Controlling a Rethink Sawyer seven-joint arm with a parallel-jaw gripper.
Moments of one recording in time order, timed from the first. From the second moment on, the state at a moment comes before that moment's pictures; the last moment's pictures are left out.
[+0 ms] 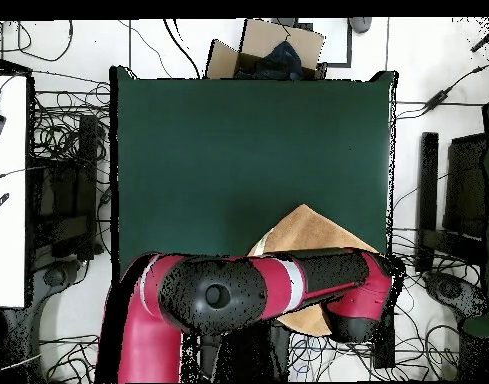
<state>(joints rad) -0.05 0.21 -0.89 1.43 -1.12 -1.04 1.61</state>
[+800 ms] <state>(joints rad) -0.05 0.27 -0.95 1.39 -1.13 -1.11 1.61</state>
